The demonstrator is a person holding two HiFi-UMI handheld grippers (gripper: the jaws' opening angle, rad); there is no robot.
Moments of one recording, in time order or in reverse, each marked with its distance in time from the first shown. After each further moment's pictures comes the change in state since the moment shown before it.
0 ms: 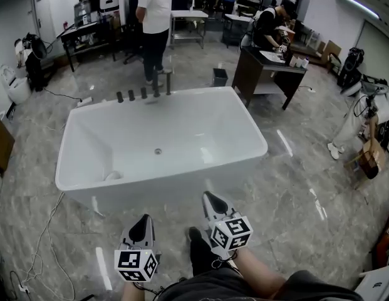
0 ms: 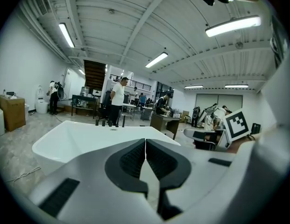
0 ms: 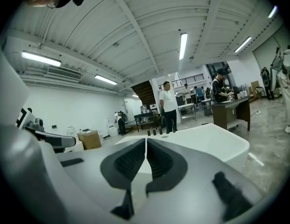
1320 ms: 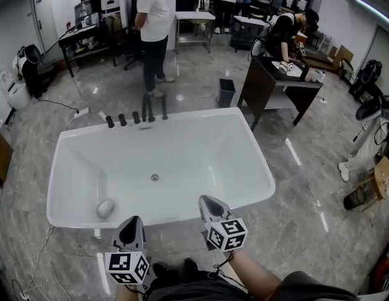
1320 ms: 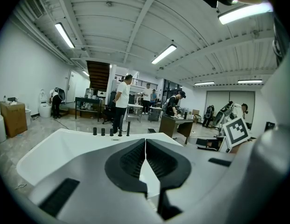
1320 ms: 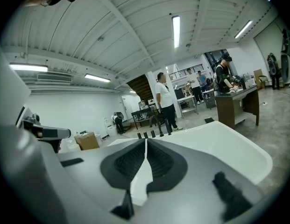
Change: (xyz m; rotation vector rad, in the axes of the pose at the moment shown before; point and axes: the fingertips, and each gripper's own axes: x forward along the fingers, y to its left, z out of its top) left arm 0.262 0.048 0.115 0.005 0.003 0.099; right arm 0.230 -0.182 0.072 0.071 0.065 0.035
